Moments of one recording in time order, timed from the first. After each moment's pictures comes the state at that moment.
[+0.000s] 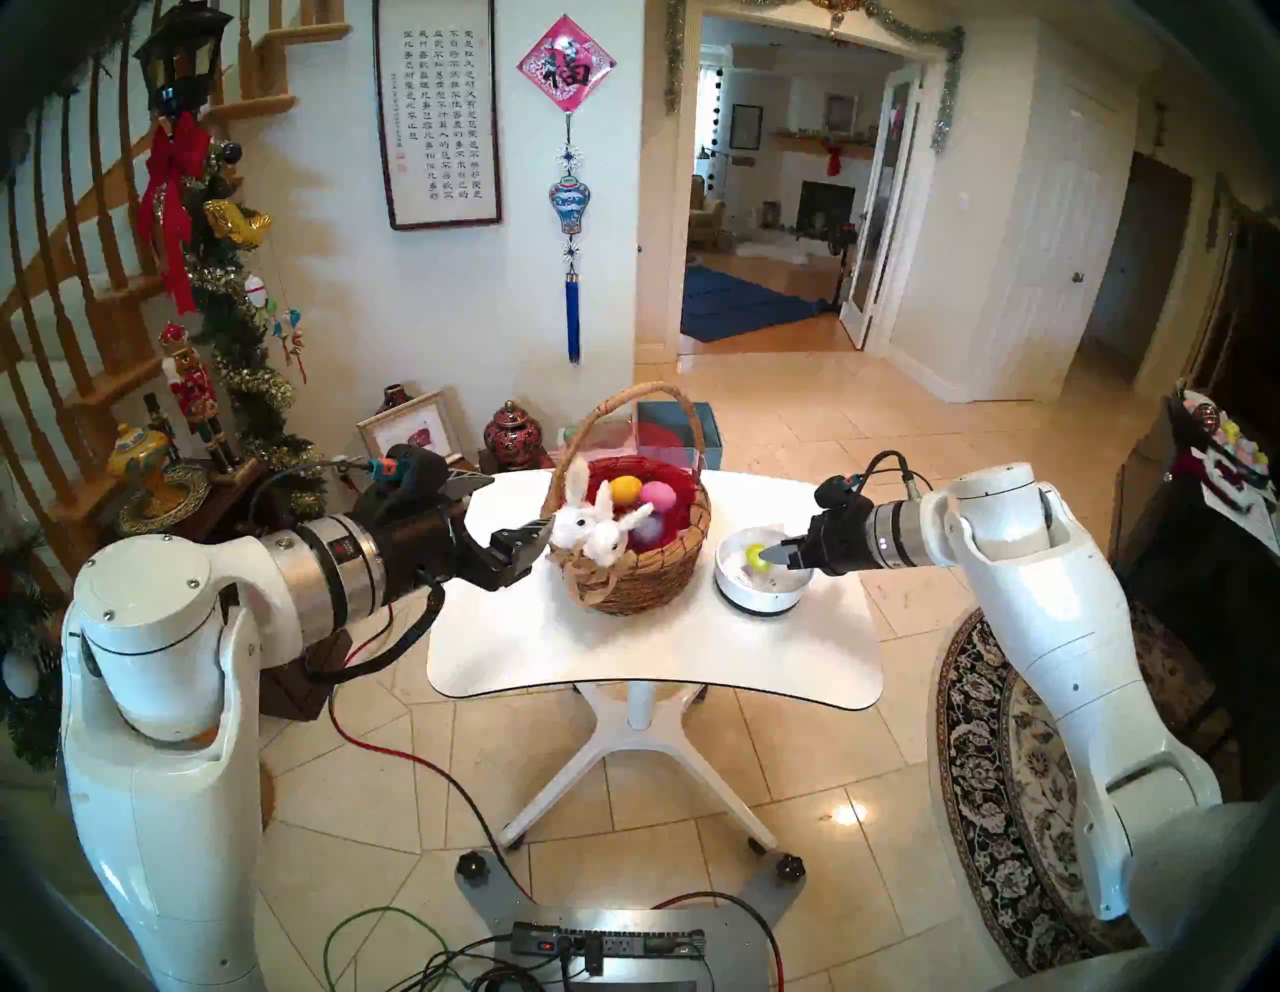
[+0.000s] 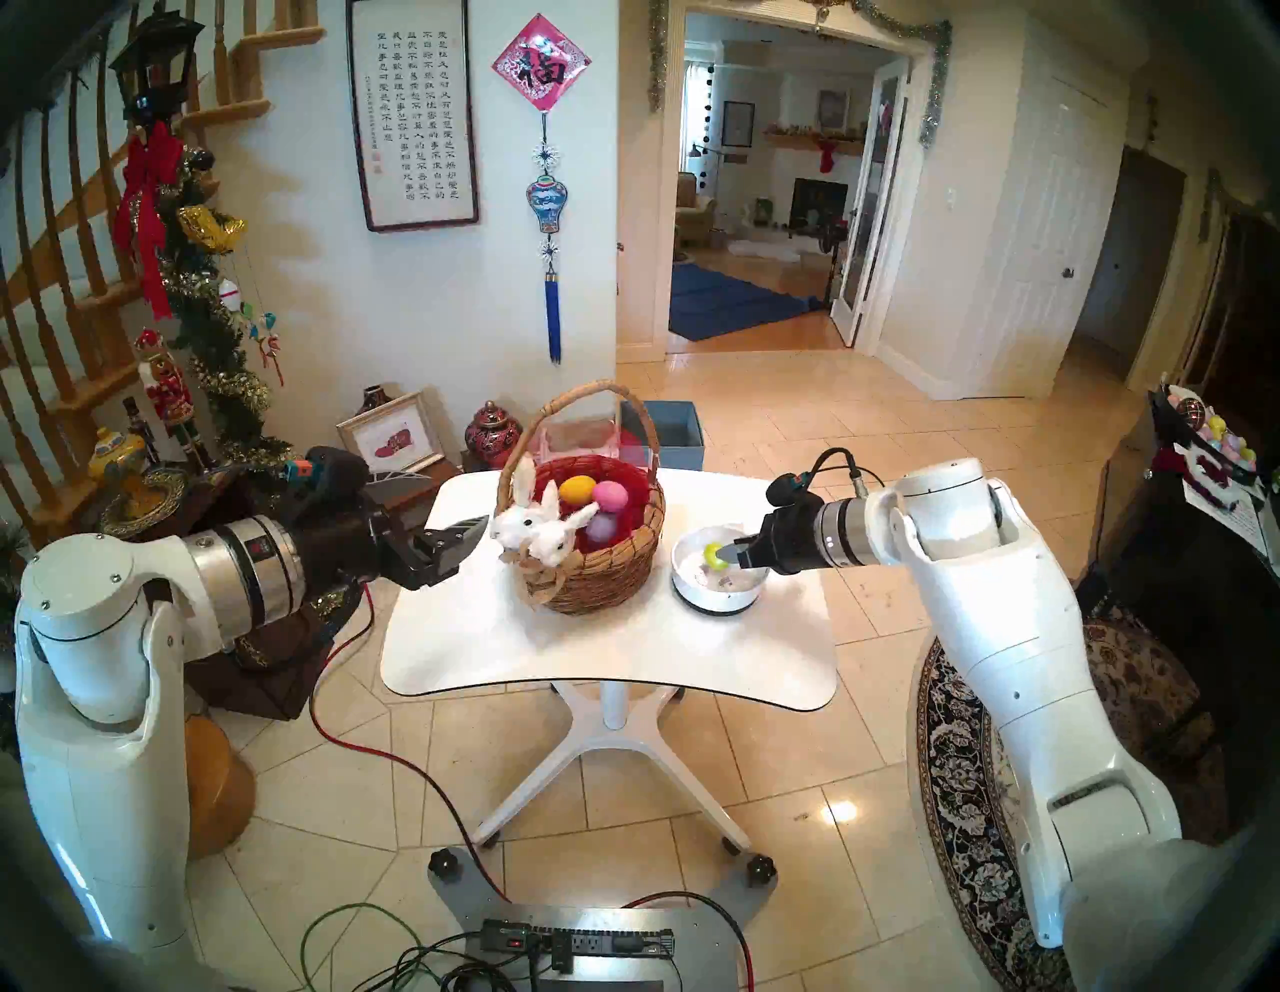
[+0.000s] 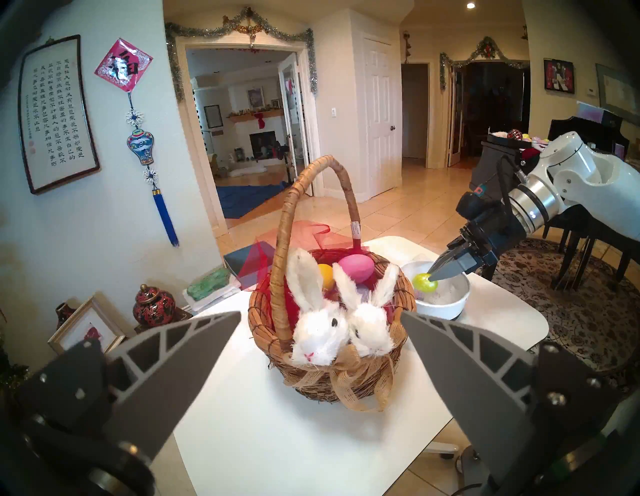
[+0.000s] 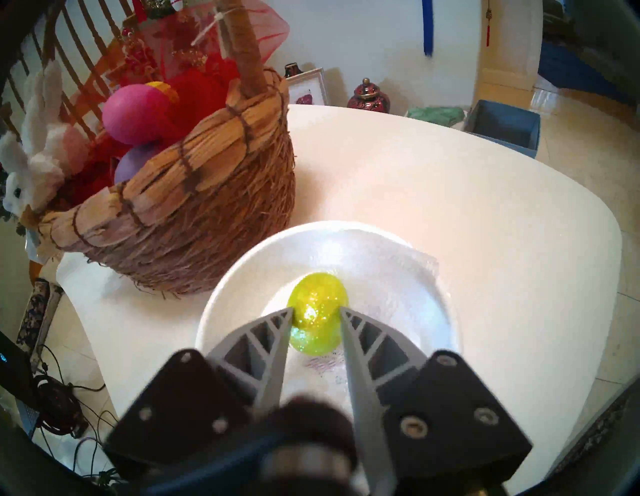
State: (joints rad) left arm 1.80 -1.36 -1.89 -2.43 0.05 0.79 -0.91; right arm -1.19 -0.98 1.41 -1.47 0.22 0.88 0.90
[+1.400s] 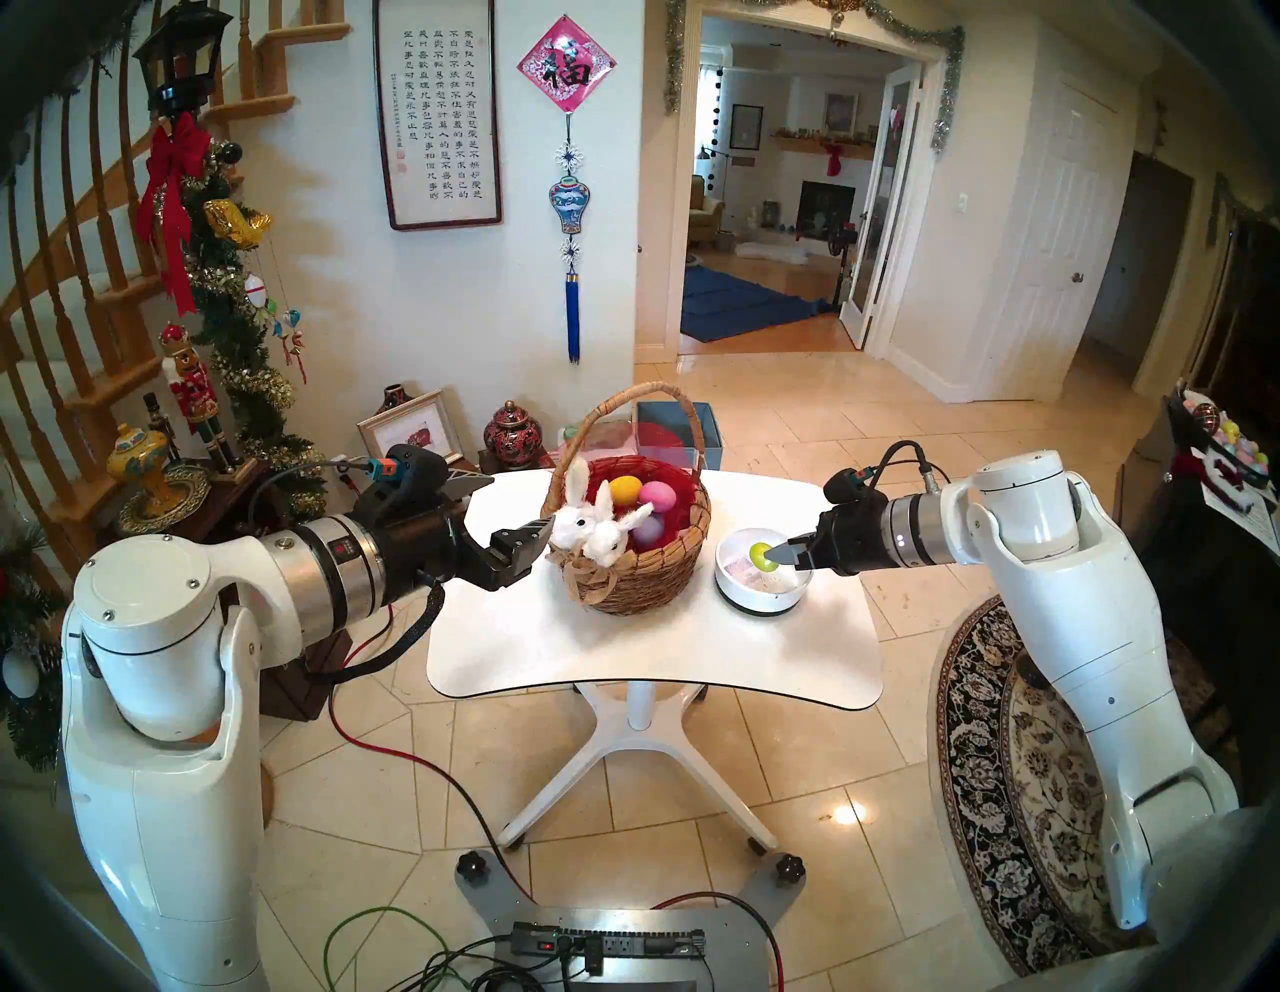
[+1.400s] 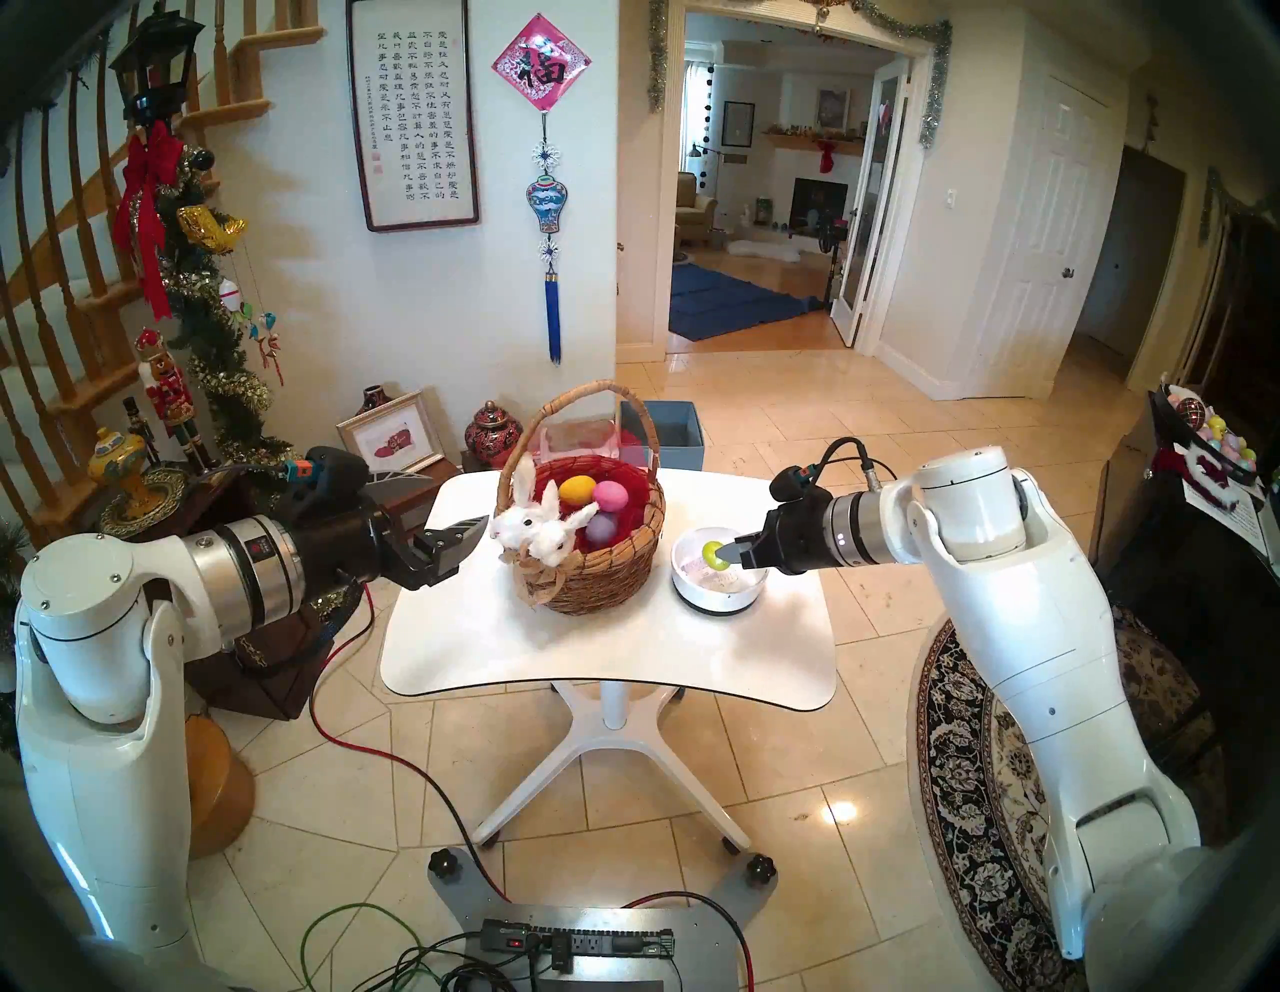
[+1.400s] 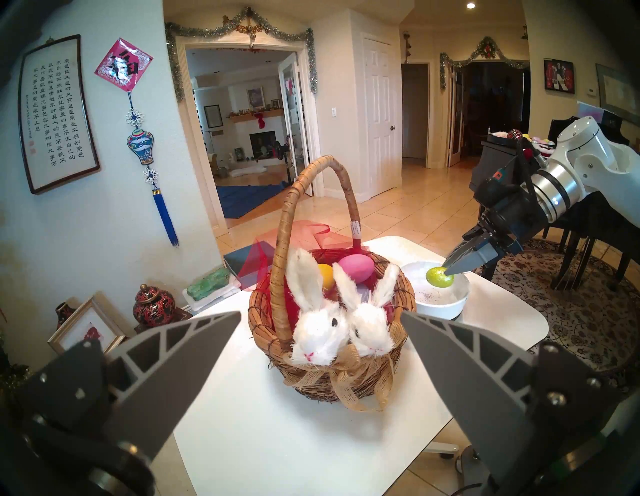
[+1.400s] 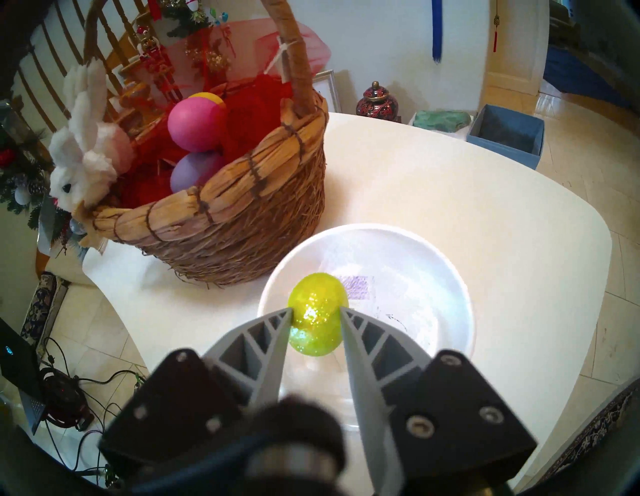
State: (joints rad) left arm 1.80 -1.37 -1.89 -2.43 0.06 0.79 -0.92; right arm -1.25 -0.93 1.43 -1.62 0.32 0.94 0.87
